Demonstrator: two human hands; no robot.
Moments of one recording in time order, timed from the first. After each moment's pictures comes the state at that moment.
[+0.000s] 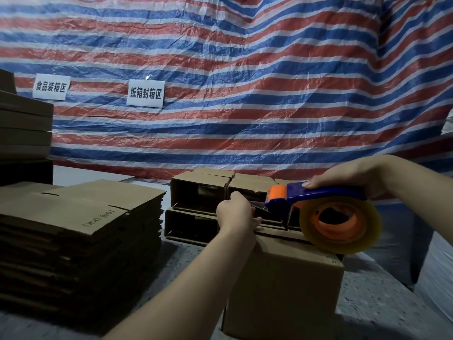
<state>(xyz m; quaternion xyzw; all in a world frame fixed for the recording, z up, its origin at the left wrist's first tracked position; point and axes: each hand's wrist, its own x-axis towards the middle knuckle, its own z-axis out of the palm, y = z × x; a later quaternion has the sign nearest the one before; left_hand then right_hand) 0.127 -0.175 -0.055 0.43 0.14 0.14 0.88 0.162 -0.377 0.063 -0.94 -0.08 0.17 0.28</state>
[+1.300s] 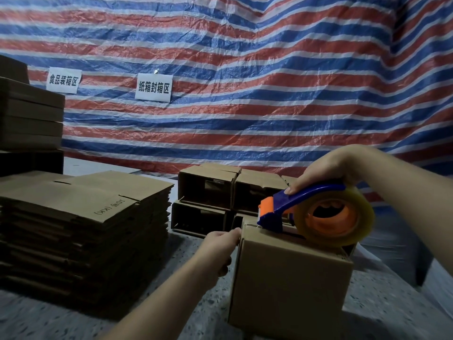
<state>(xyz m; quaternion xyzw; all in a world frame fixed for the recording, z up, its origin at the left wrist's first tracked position) 0.108 -0.122 -0.137 0.71 0.07 0.03 0.70 0.170 -0.317 0.069 -0.96 -0.06 0.23 0.11</state>
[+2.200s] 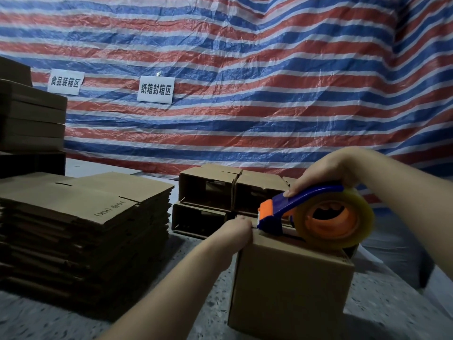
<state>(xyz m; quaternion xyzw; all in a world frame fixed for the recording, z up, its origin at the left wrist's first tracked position) 0.121 -0.142 -0.098 0.84 0.02 0.02 0.54 0.173 -0.316 0.069 -0.96 -0.07 0.24 0.12</state>
